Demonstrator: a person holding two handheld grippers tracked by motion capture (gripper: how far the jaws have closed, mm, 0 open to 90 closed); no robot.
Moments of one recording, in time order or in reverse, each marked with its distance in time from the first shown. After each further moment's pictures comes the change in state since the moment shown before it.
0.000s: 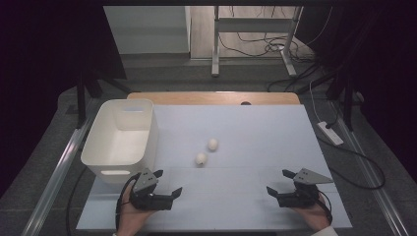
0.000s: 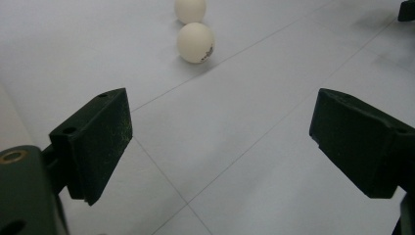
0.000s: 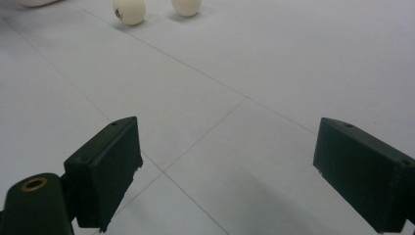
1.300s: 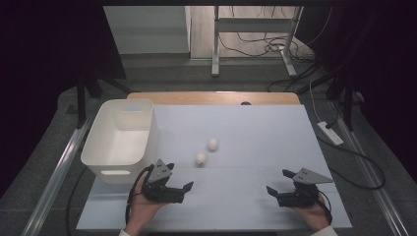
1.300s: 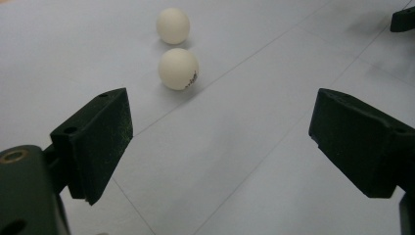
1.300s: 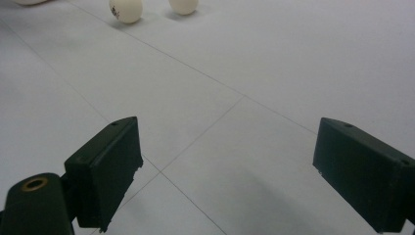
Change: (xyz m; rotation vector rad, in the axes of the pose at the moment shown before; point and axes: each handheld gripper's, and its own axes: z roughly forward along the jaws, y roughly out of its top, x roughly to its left) left arm -0.009 0.031 0.020 0.020 -0.015 0.039; right arm 0.000 0.000 0.001 0.006 -0.008 -0.001
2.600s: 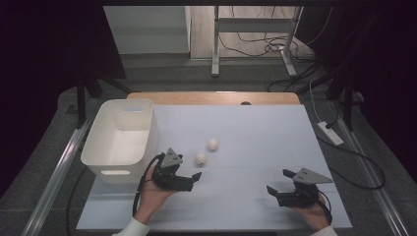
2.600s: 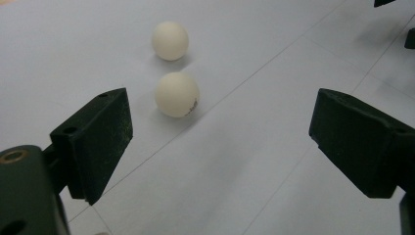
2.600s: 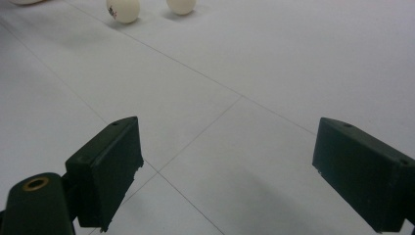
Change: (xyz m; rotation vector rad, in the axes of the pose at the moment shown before) left arm 0.005 0.028 0.027 0.044 -0.016 0.002; right arm 0.000 0.000 0.000 -0.002 -0.007 0.001
